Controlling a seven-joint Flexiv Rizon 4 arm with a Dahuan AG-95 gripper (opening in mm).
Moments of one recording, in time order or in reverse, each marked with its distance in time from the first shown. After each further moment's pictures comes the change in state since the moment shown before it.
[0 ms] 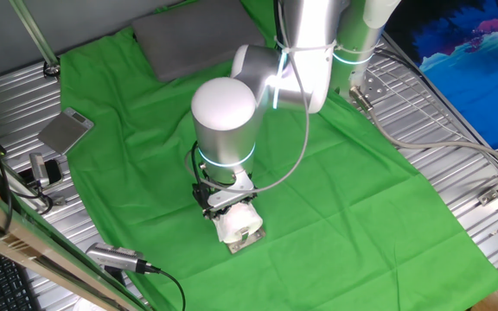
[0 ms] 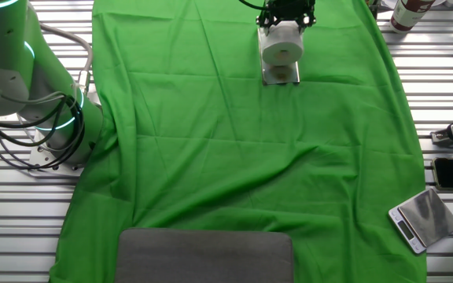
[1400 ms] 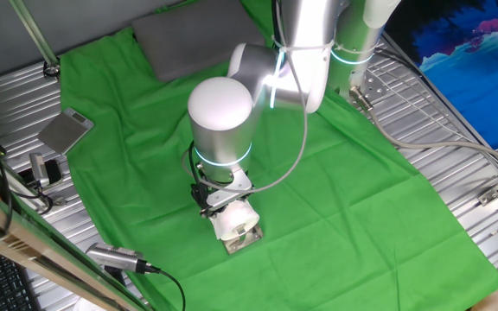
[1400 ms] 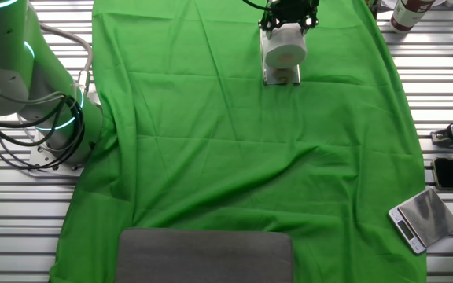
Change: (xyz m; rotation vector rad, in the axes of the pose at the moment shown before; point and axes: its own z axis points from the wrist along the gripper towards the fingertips) arm 0.014 -0.007 -0.001 -0.002 0.011 -0.084
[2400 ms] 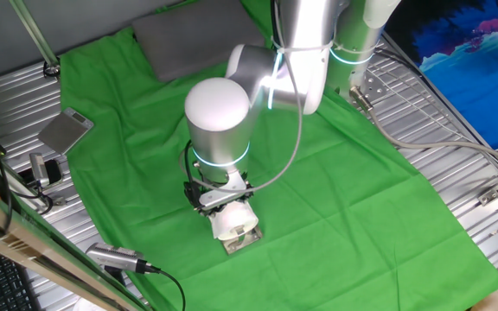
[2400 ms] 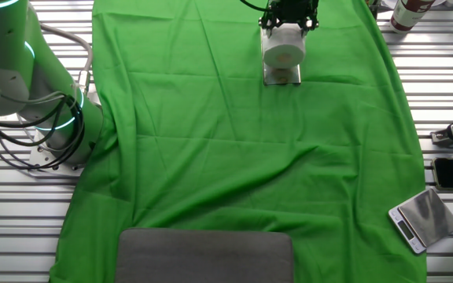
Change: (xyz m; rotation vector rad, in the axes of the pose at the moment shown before) arm 0.000 0.000 0.000 -0.004 -0.010 0.094
